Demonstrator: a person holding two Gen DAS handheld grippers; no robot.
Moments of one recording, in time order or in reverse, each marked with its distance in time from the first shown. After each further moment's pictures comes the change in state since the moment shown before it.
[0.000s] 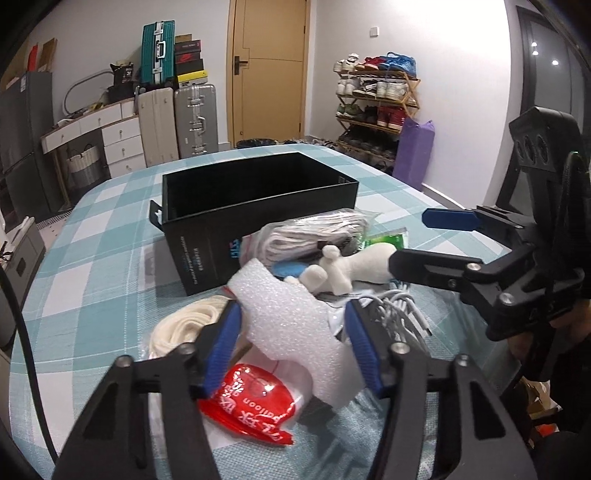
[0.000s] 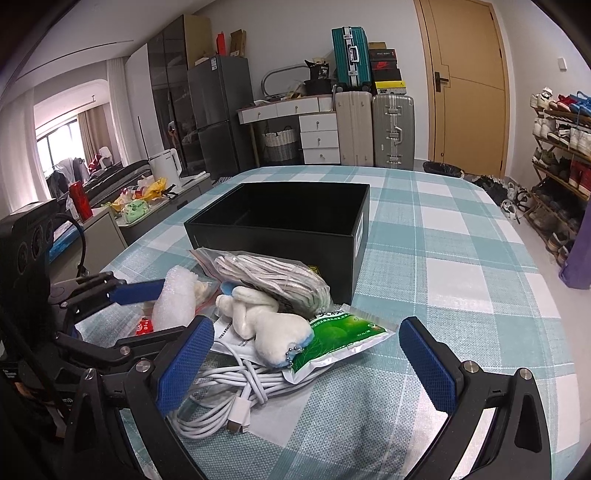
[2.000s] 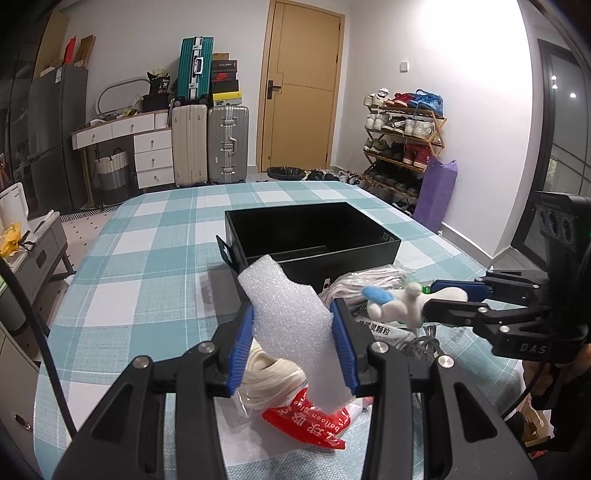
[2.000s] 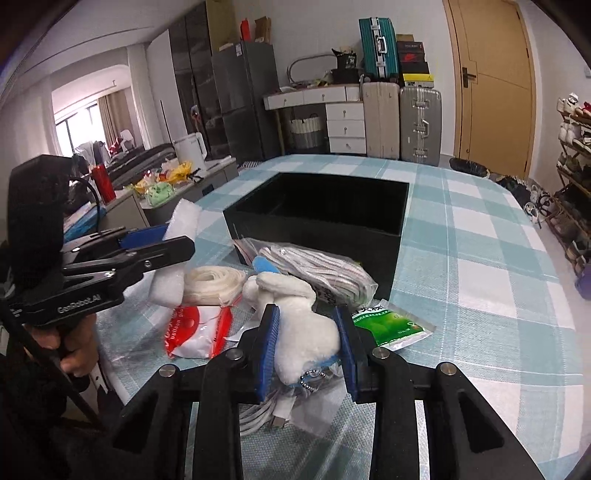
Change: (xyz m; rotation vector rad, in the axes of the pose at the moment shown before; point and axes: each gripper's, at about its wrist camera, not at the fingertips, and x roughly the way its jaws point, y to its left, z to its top) left arm -0.038 0.038 0.016 -0.088 -0.117 0.076; right arm 0.000 0.019 0.005 -0.051 0.053 0.091
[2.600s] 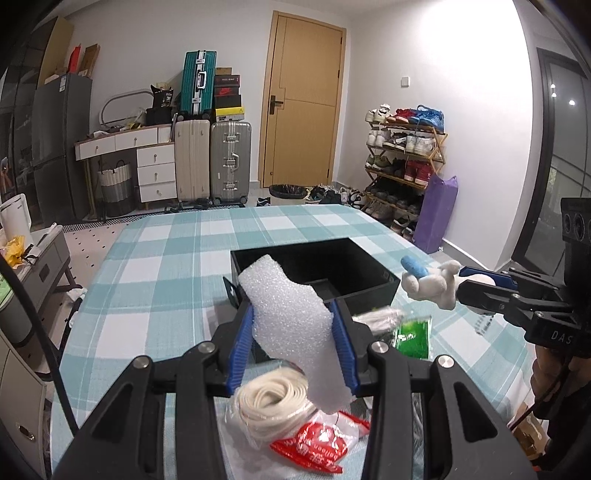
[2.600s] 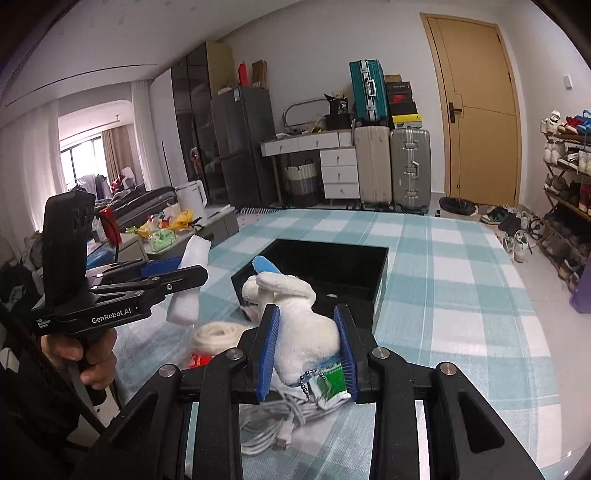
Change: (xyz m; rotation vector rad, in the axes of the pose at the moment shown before) left arm -0.009 0.003 0.031 -0.009 -0.057 0.004; right arm -0.059 0.002 0.024 0.020 -0.188 -0.014
